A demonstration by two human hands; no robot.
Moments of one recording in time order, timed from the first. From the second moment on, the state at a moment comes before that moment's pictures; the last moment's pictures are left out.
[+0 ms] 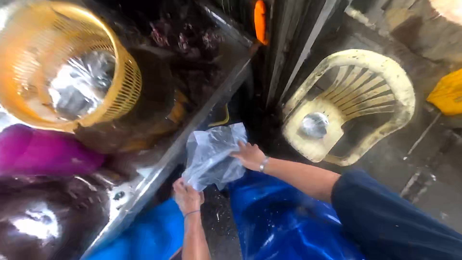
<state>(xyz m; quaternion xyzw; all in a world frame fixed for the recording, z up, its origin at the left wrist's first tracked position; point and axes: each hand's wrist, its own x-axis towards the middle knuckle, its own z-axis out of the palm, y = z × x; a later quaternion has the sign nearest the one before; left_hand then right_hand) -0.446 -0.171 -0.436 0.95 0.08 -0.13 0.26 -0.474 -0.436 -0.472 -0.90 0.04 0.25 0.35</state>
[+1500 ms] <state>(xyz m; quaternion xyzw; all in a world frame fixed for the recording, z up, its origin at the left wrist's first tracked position) -0.621 -0.309 -0.635 0.88 -0.13 -0.44 0.09 -0.630 -0.677 -0.556 -0.89 0.04 0.00 0.45</state>
